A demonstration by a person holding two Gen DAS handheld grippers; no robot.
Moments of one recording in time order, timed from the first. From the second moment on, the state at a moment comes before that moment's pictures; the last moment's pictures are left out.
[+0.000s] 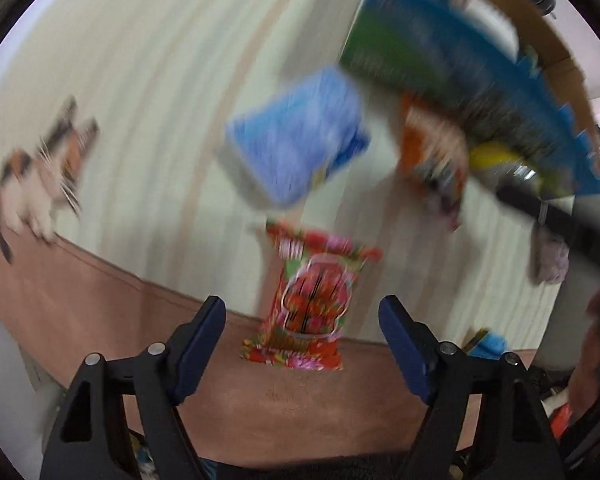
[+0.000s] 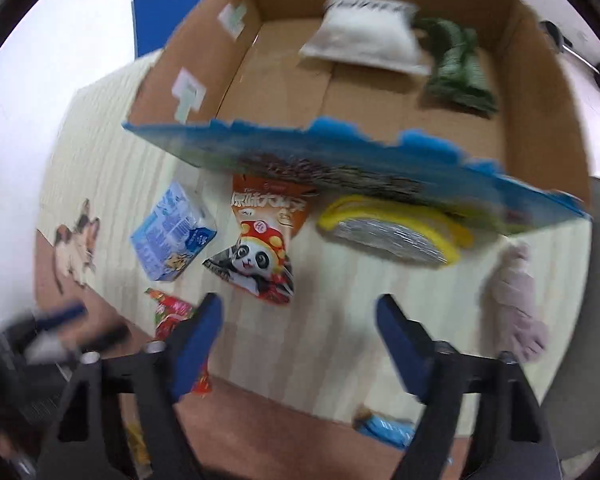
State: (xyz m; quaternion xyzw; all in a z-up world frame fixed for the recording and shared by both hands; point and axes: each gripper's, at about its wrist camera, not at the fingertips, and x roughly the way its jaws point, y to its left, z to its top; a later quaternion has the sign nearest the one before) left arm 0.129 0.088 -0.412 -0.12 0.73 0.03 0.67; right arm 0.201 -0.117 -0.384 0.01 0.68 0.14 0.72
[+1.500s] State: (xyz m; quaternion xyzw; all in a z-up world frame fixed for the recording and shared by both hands) left arm 0.158 -0.006 -0.453 -0.11 0.75 0.02 0.65; right arm 0.138 -0.147 -0.461 0.02 0.76 0.08 0.64
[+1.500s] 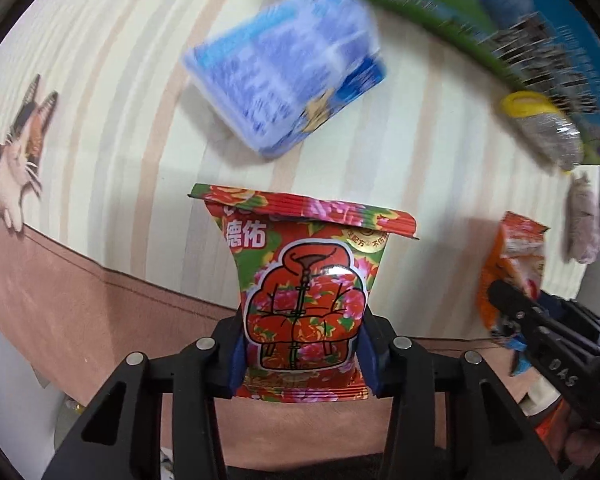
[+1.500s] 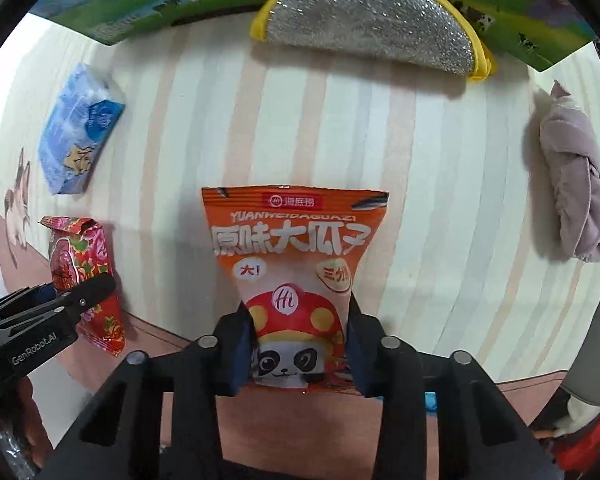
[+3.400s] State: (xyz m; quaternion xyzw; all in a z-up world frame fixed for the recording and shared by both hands) left arm 0.388 -0.096 -0.383 -0.08 0.78 -0.12 0.61; right arm 0.341 -0.216 -0.384 0.06 0.72 0.01 0.70
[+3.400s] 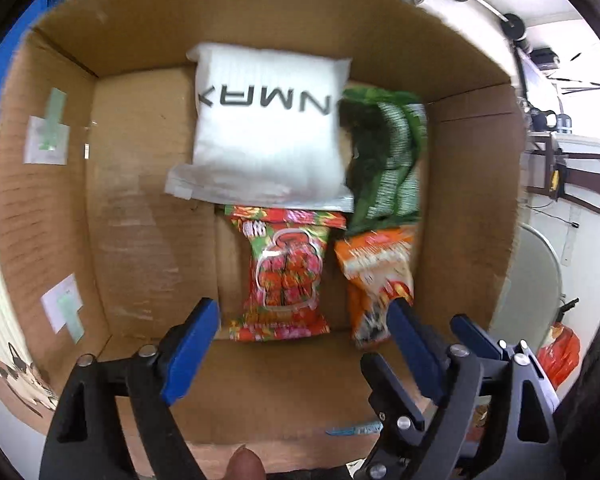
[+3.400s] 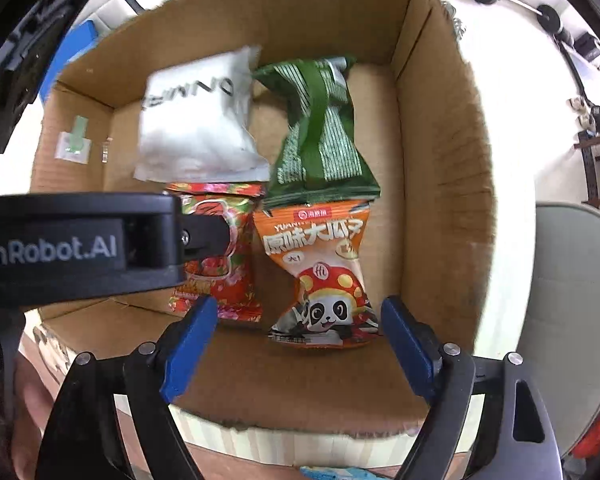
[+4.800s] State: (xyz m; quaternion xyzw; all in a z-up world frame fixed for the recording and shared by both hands) left arm 0.221 0.066 -0.420 0.11 0.68 0.01 0.72; right arm 0.227 -0.174 -0.412 -0.06 0.67 0.08 0.74
